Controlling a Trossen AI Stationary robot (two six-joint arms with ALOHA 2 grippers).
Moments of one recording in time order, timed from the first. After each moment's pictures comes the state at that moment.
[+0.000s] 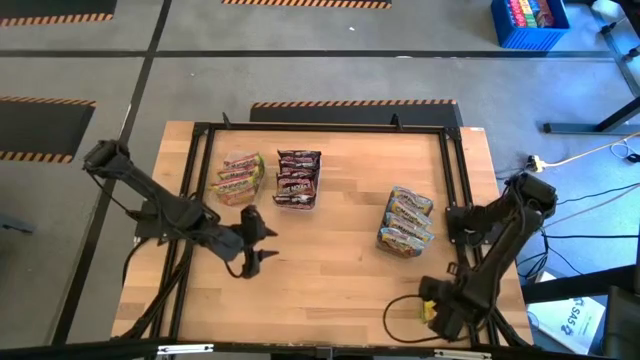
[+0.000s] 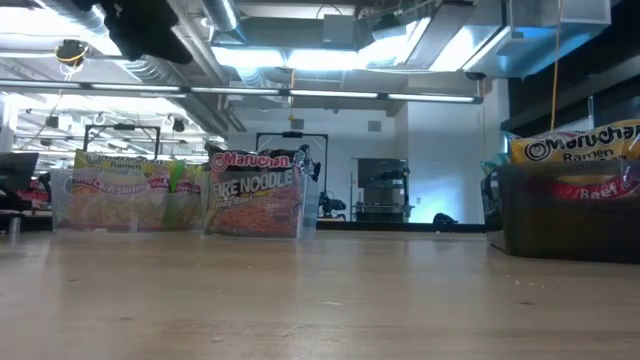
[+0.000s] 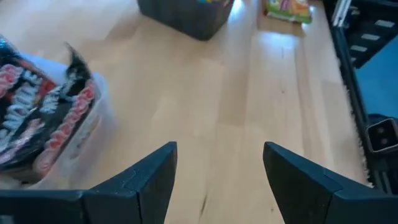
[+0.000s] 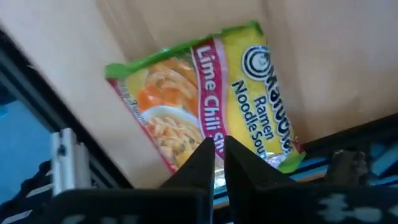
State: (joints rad) left arm -0.54 1.15 0.81 -0.37 -0.49 -0.57; right arm 0.99 1.62 1.13 -1.10 -0.16 1.41
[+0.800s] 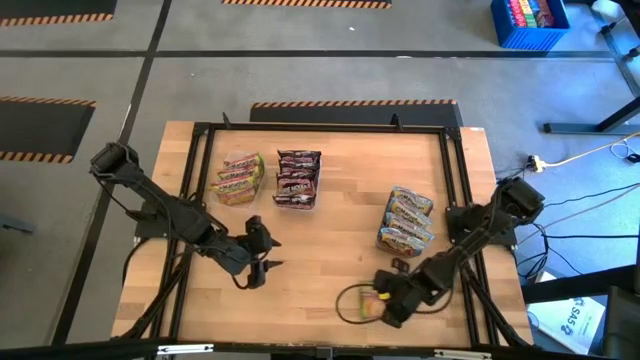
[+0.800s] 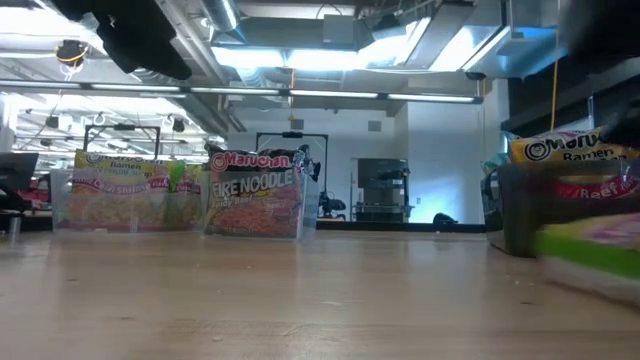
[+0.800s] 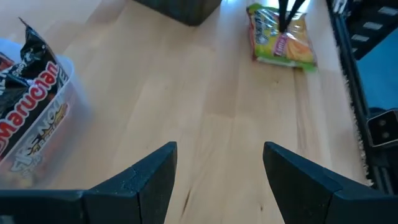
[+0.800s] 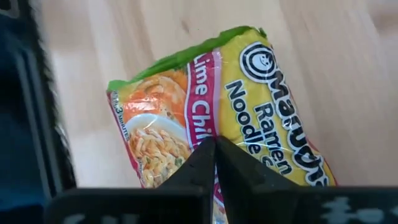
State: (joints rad) left arm -0.59 1.27 0.81 -0.29 -0.50 -0.63; right arm 0.74 1.73 0.98 -0.45 0.16 1.04
